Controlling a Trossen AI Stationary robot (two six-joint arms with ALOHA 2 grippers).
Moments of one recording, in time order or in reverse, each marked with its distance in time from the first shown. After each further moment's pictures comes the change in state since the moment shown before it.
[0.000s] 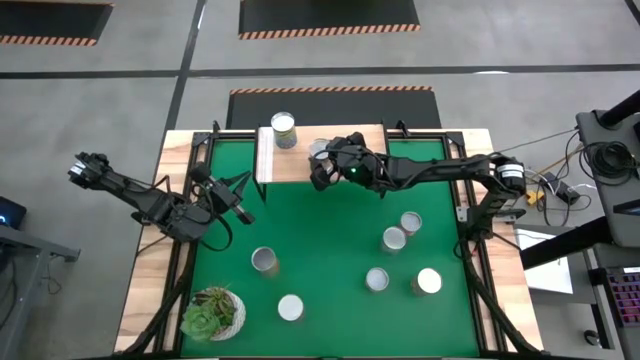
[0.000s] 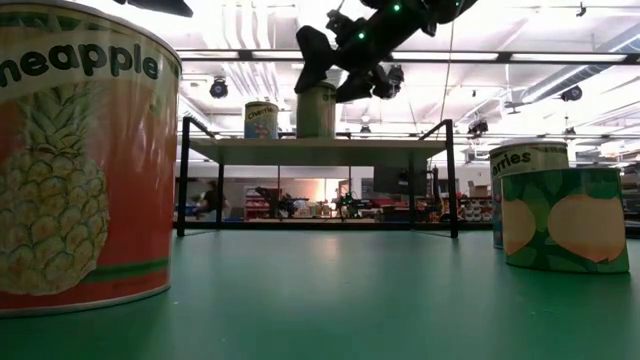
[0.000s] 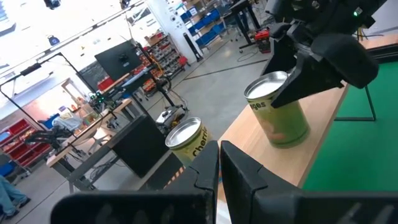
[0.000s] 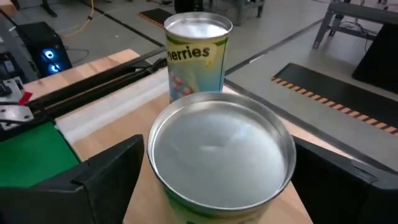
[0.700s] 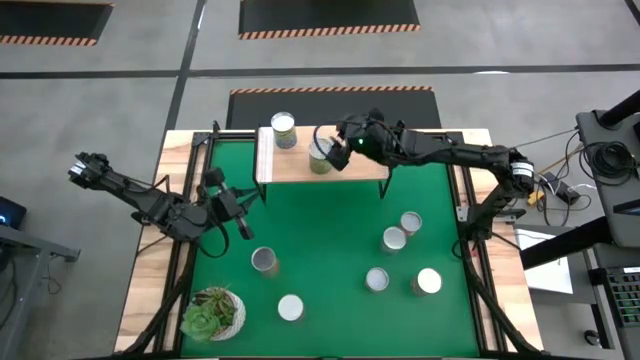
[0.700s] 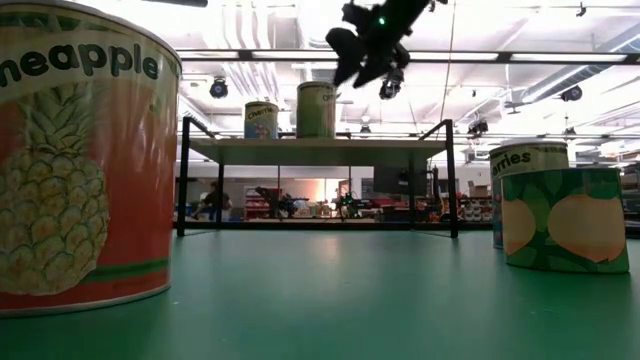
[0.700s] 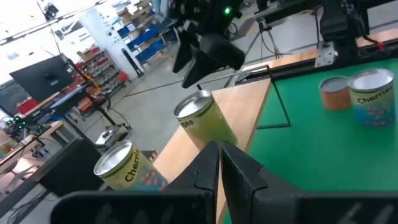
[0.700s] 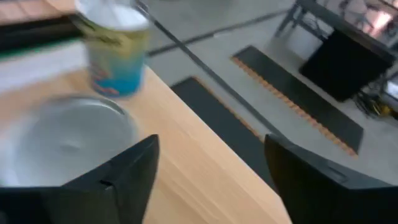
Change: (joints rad) left arm 0.000 0.001 0.000 0.052 0.278 0.031; right arm -0.129 -0.059 0.202 -0.466 -0.003 -0.188
